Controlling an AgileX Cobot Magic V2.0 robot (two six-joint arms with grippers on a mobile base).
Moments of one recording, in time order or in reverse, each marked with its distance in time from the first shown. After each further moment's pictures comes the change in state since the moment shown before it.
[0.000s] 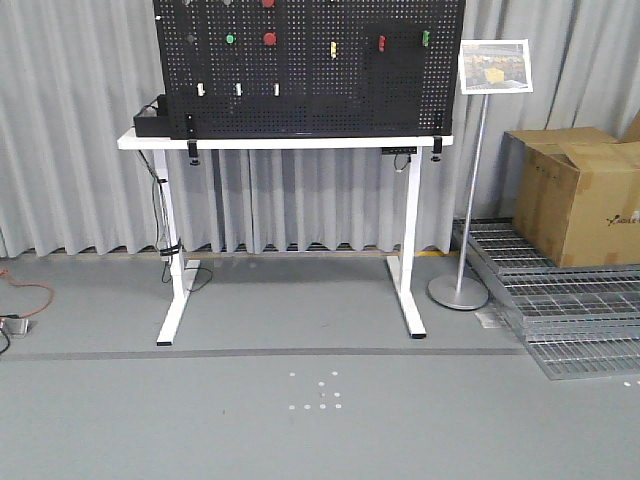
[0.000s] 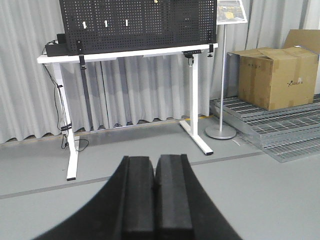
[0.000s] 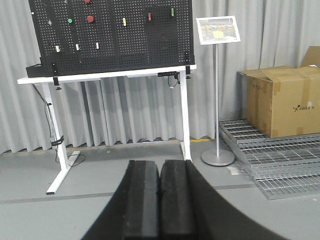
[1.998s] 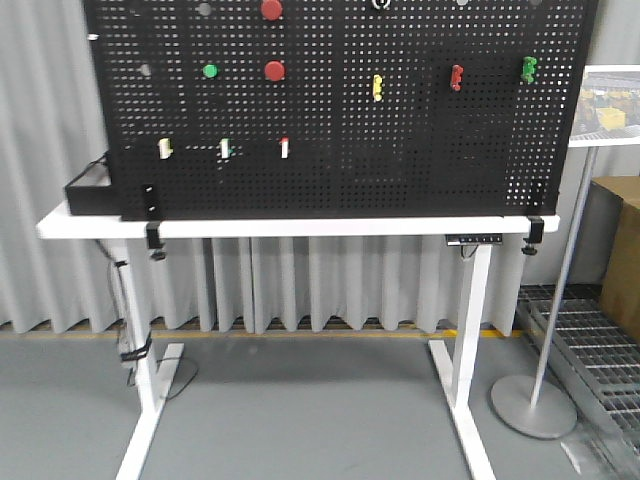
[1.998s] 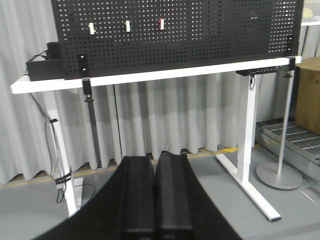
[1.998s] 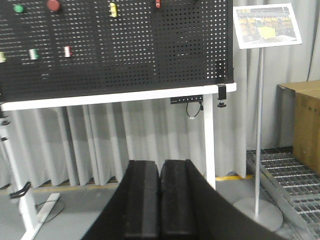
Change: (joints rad) left arm 0.000 0.000 0.000 0.000 0.000 0.000; right arm 0.000 0.000 0.000 0.000 0.001 0.000
